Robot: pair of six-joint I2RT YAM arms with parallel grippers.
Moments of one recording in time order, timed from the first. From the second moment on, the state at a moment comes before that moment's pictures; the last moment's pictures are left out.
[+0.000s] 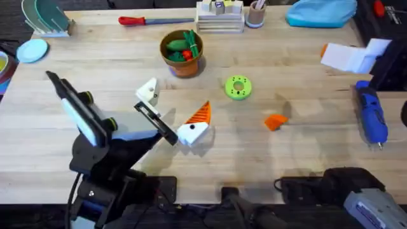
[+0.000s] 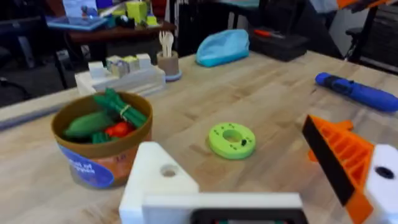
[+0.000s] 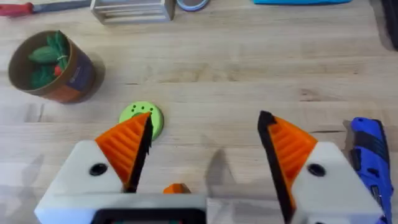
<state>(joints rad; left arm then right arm) -0.26 0.00 0.01 0.00 0.50 -0.07 0.00 0.71 0.97 -0.88 -0.10 0.11</state>
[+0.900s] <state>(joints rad) -0.26 0.01 0.01 -0.05 0.50 -0.07 0.00 0.71 0.97 -0.88 -0.10 0.11</state>
